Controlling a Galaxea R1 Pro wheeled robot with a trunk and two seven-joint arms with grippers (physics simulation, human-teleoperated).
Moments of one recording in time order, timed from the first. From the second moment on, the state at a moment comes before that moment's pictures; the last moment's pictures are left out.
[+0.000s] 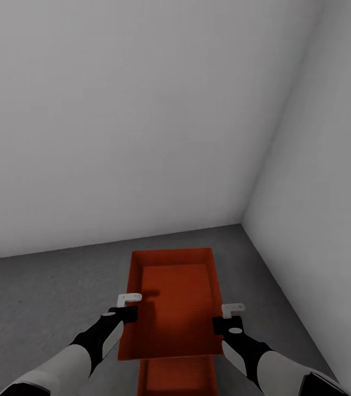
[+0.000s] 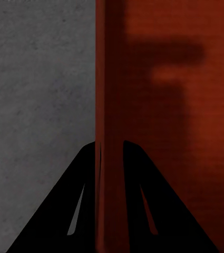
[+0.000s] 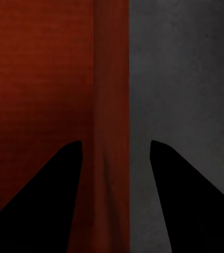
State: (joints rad) left arm -0.69 -0.05 -0.23 -0.32 0.28 0.15 0.13; right arm -0.71 0.06 0.92 -0.19 -0.81 -0.06 -0.30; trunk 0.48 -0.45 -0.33
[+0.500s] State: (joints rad) left arm -0.69 -0.06 -0.23 -0.32 0.28 0.14 0.13; right arm -0.71 0.06 0.92 -0.19 -0.81 -0.06 -0.30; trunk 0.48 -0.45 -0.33
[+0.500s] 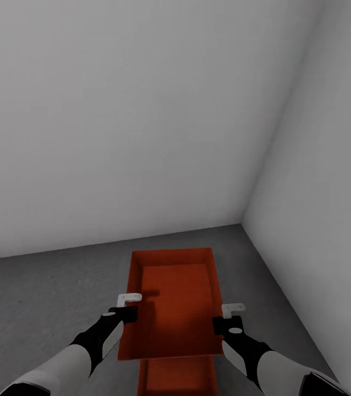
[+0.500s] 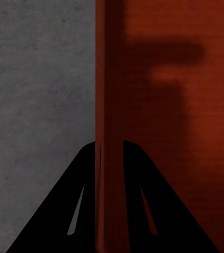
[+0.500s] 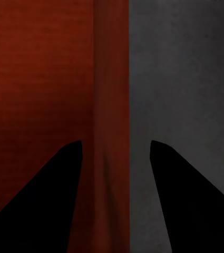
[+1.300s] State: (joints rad) left arm -0.69 -0.05 -0.23 -0.32 0.28 0.14 0.13; right arm -0.71 0.06 0.92 -0.19 -0.81 -0.06 -0.30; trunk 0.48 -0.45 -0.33
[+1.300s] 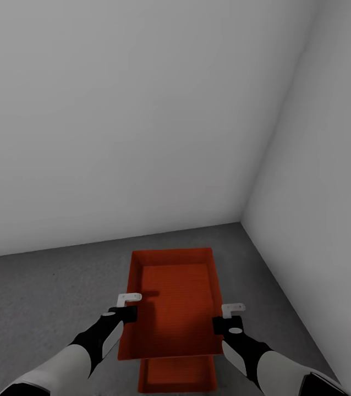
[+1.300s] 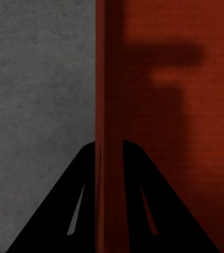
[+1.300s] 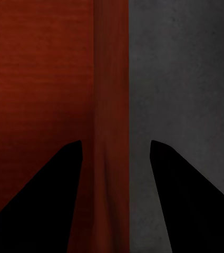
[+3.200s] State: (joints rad) left arm -0.69 -0.05 -0.23 -0.33 0.28 0.15 0.13; right arm -0.71 0.06 0.92 -0.19 -0.81 -0.06 -0.30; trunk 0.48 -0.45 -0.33
